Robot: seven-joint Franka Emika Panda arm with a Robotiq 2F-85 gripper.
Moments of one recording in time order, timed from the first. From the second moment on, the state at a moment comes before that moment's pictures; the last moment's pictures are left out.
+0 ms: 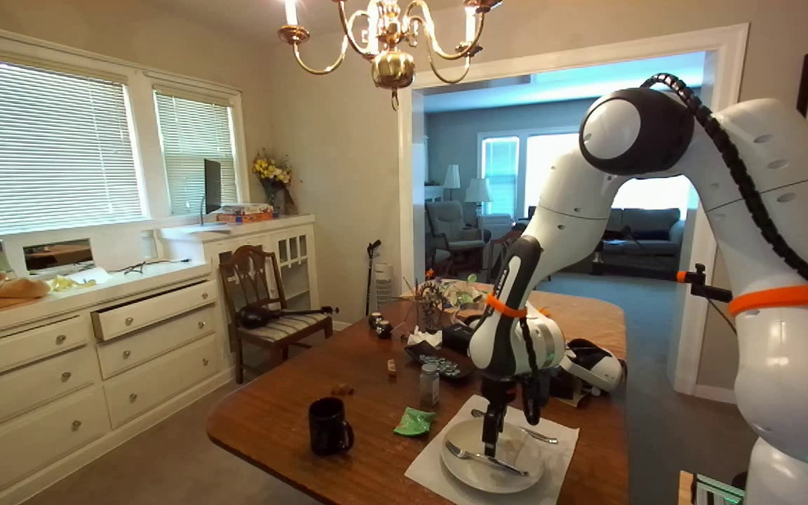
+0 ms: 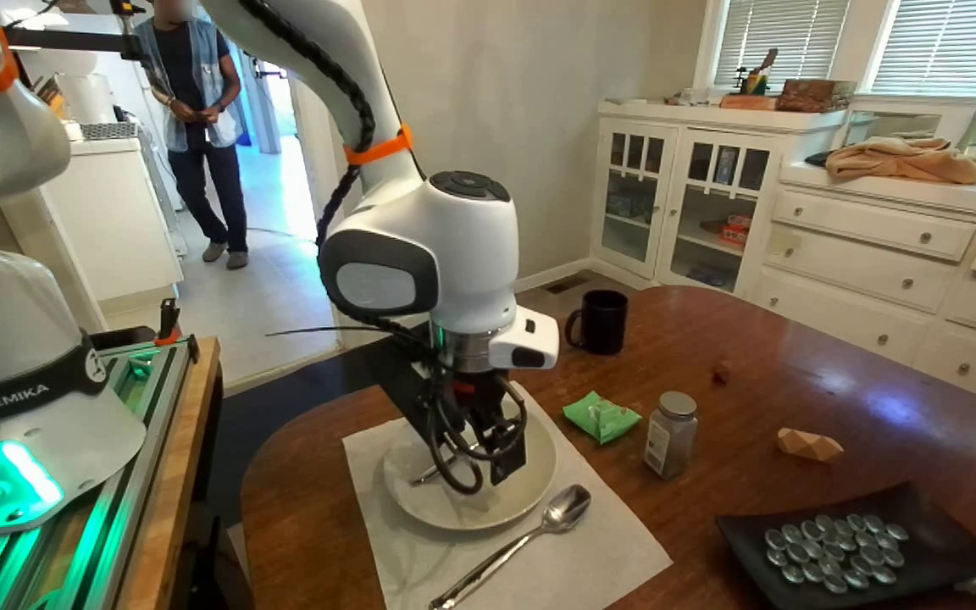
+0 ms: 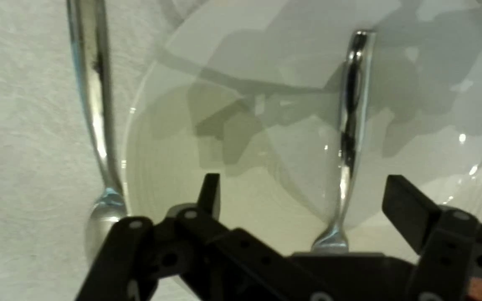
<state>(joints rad) -0.42 0.41 0.09 -2.50 0.13 2.93 -0.74</state>
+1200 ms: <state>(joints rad) -0.70 0.37 0.02 -2.36 0.16 2.74 -1.28</state>
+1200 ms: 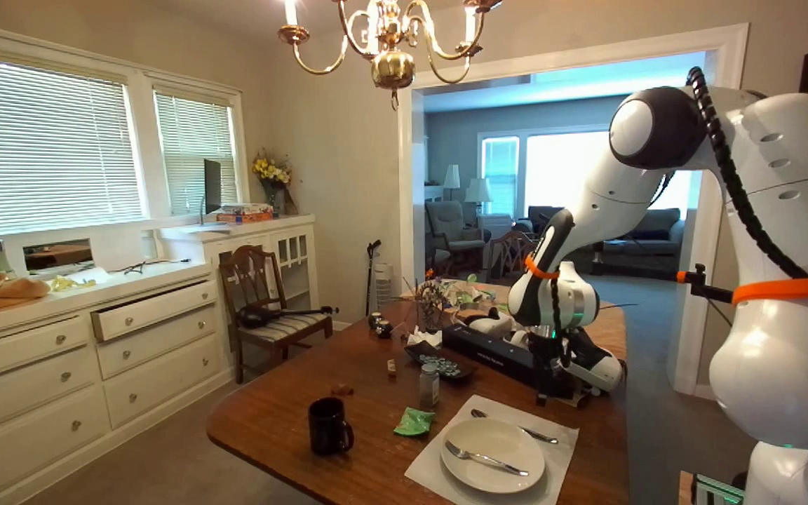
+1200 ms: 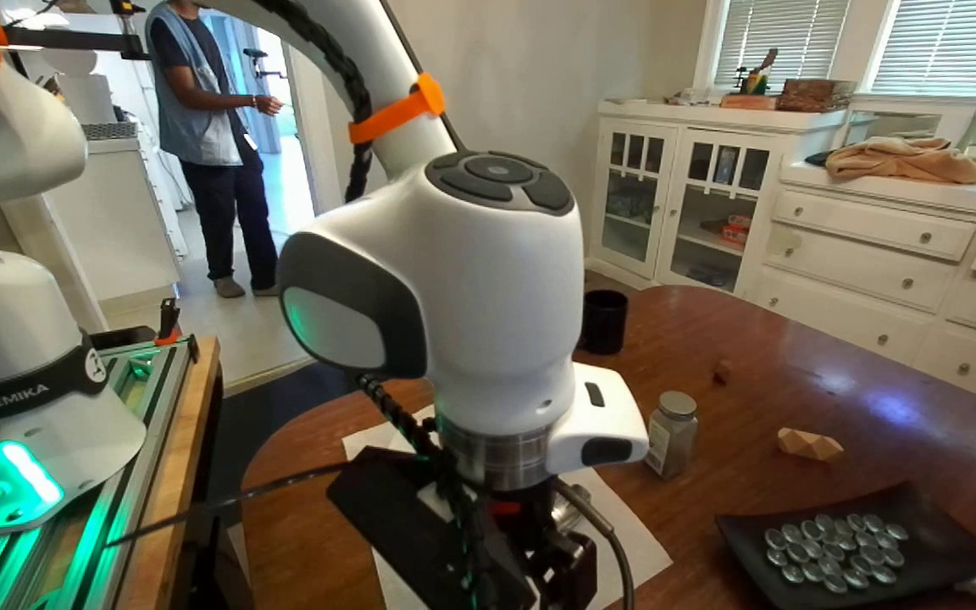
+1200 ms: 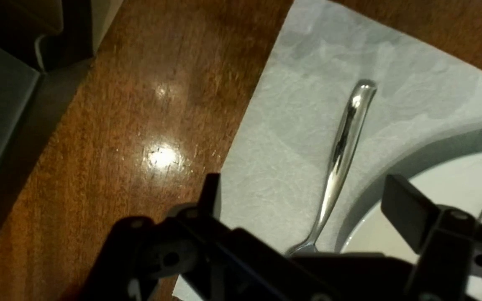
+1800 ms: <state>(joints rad) -0.65 0.50 0.06 -2.28 0.24 2.77 -1.19</state>
